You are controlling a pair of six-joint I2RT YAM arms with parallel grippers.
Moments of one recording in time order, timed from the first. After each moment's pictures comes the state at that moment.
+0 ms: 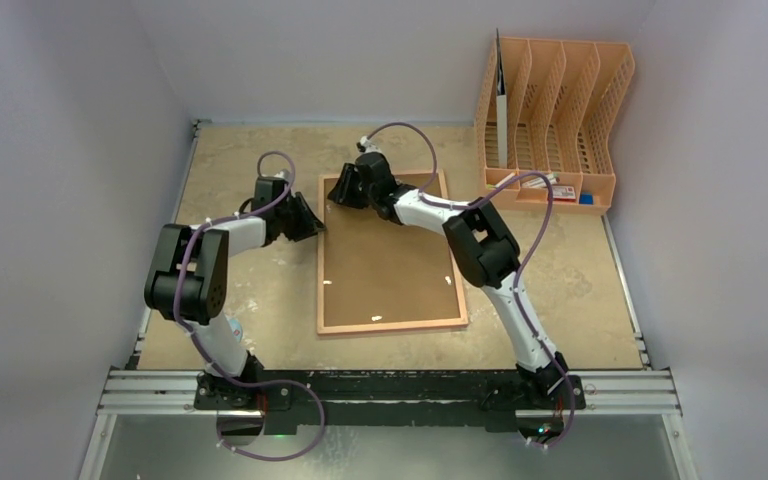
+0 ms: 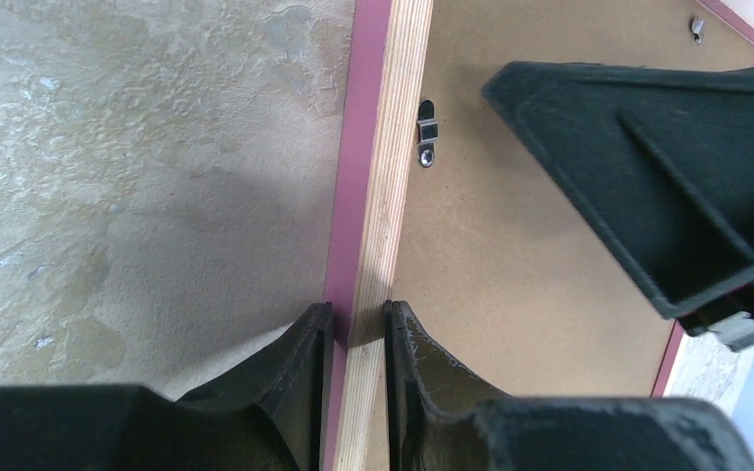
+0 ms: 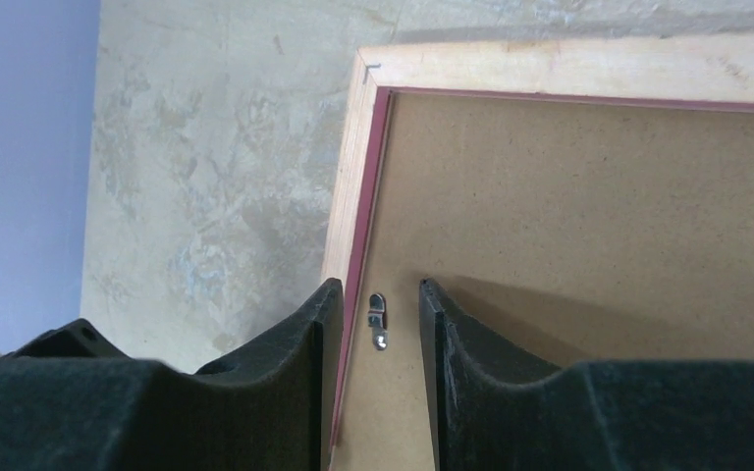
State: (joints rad) left arm -0.14 1.76 0.90 0.05 0.26 -0.64; right arm 0.68 2.40 1.81 0.09 -0.10 0.76
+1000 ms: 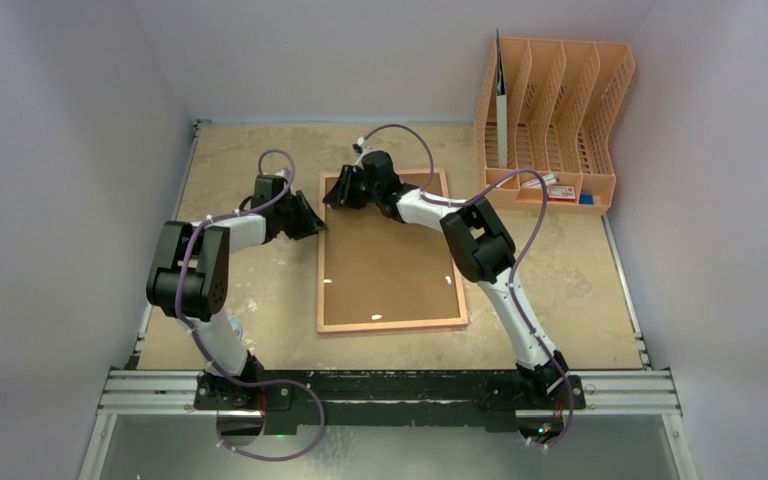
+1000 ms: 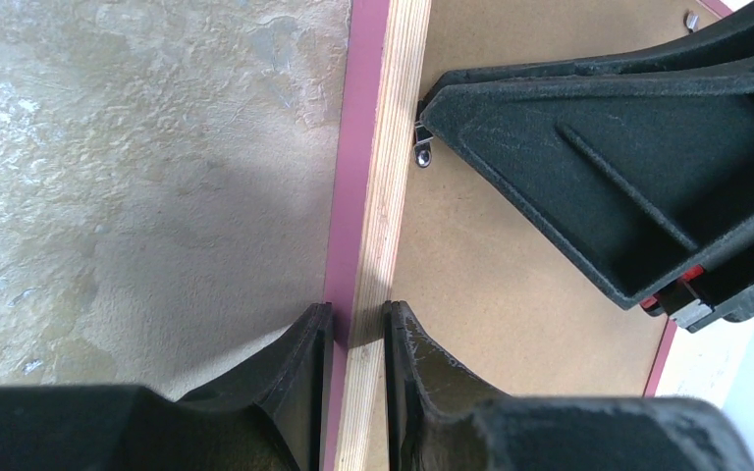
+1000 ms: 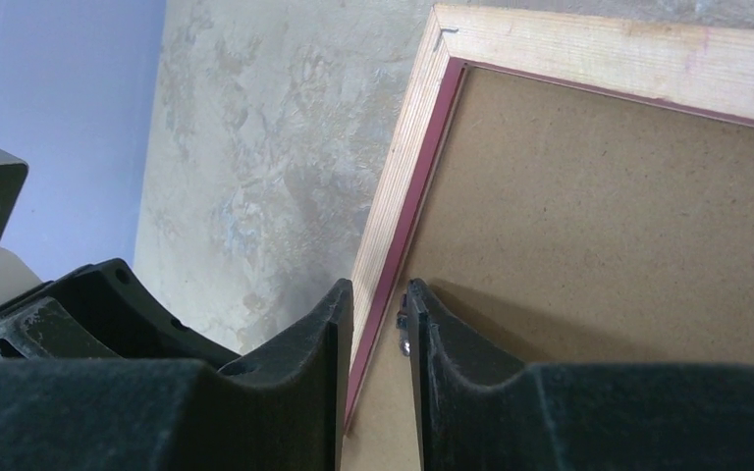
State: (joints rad) left arm -0.14 1.79 0.93 0.04 0.31 -0.64; right arm 0.65 2.49 1.86 0.16 -0.35 0.76
